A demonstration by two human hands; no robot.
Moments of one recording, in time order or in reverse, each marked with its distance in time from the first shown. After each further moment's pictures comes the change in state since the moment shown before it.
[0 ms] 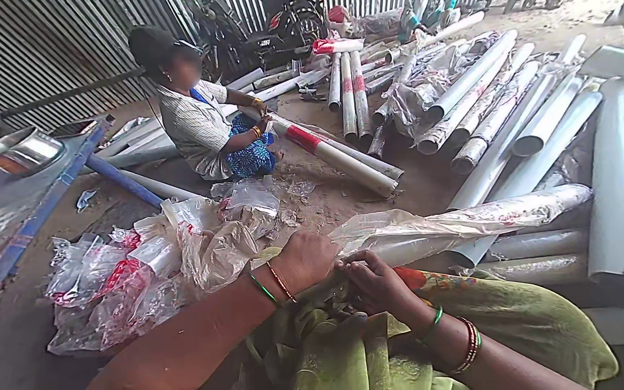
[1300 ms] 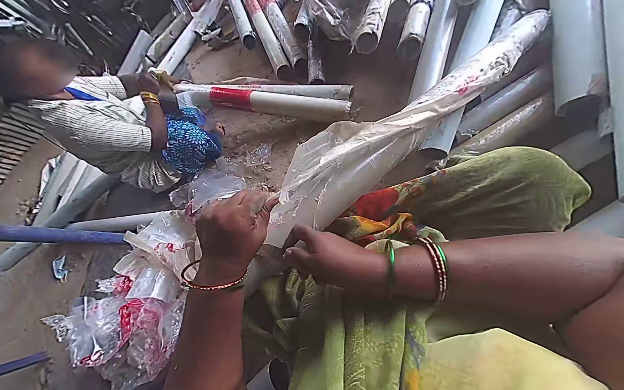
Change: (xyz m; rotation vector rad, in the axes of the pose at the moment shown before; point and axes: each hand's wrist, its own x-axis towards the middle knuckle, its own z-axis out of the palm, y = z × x) left_hand 0.009 -0.037 0.054 0.043 1.060 0.190; right_hand -0.025 -0.032 0.033 -0.186 -0.221 0.093
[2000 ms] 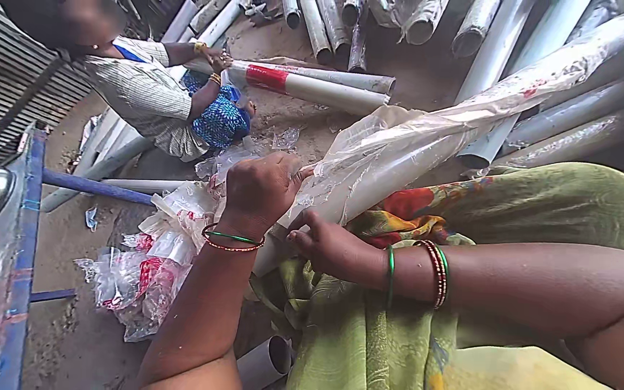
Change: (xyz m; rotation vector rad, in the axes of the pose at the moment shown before) left_hand 0.019 -0.010 -0.011 0.011 -0.080 0.029; right_hand 0.021 -0.016 0.027 -0.052 -0.020 -0.025
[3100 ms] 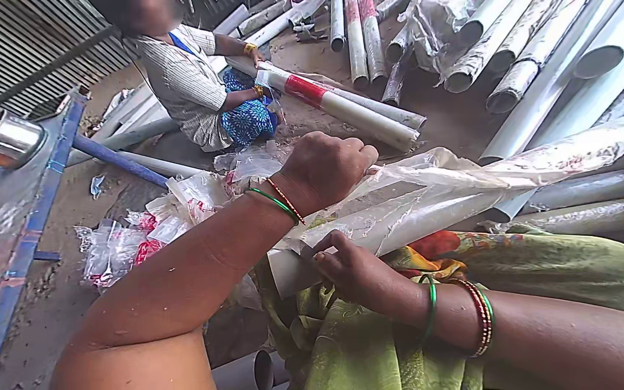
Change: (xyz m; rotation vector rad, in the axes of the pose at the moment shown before) left_hand 0.051 -0.022 -0.008 0.010 0.066 0.305; right_hand 0.013 -0.016 -0.004 -0.041 -0.049 0.027
